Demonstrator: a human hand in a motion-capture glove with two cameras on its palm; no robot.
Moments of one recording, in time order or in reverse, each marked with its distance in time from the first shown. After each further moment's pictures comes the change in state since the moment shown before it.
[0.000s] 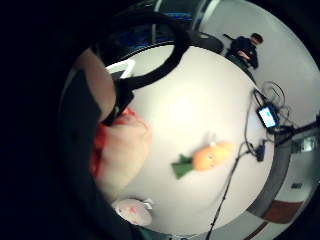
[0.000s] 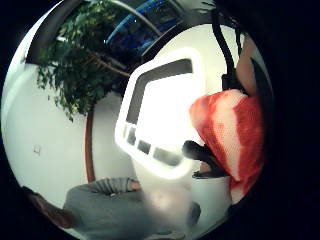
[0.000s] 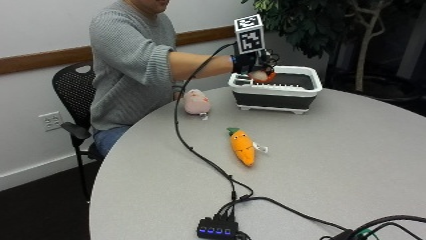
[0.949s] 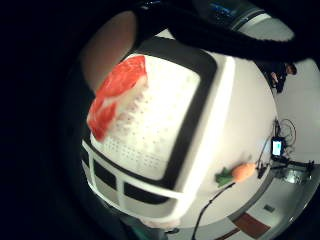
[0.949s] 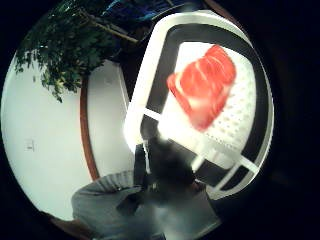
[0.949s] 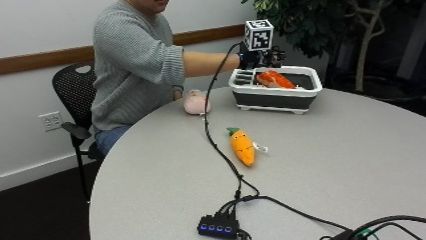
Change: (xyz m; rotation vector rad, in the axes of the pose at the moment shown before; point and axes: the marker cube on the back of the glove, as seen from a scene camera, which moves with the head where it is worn) arm -0.089 -0.012 0.060 -0.224 0.206 -0.078
